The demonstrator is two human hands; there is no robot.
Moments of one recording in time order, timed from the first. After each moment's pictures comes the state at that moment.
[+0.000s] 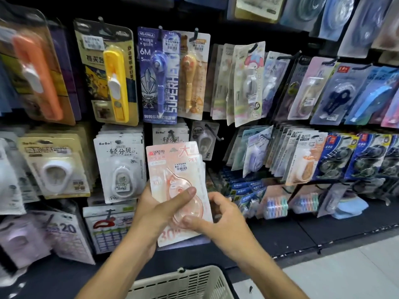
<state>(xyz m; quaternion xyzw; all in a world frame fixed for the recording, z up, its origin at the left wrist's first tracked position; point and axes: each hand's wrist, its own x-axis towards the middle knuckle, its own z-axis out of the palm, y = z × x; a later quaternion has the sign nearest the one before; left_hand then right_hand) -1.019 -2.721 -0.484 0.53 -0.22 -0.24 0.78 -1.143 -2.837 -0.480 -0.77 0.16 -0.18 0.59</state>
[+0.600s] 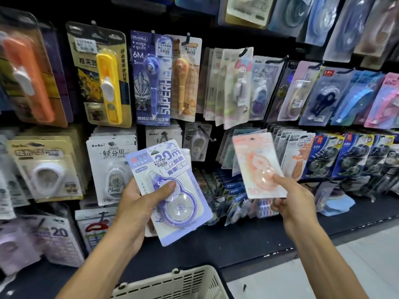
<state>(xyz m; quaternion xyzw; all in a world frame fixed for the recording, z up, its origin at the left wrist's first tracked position) -1.009 -2.712 -0.473 0.51 -0.23 -0.23 0.80 -1.193 -2.944 -0.455 -0.47 0.42 -0.46 0.62</state>
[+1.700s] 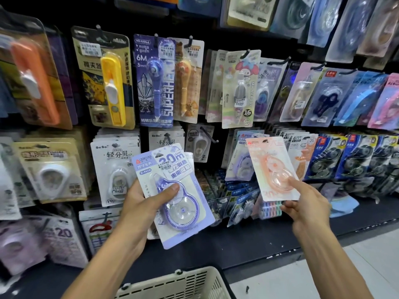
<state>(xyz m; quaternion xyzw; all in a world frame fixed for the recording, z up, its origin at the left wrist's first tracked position) -1.009 -2.711 -0.474 0.52 -0.24 -0.23 0.79 -1.201 -2.958 -0.461 -0.39 0.45 -0.50 0.63</state>
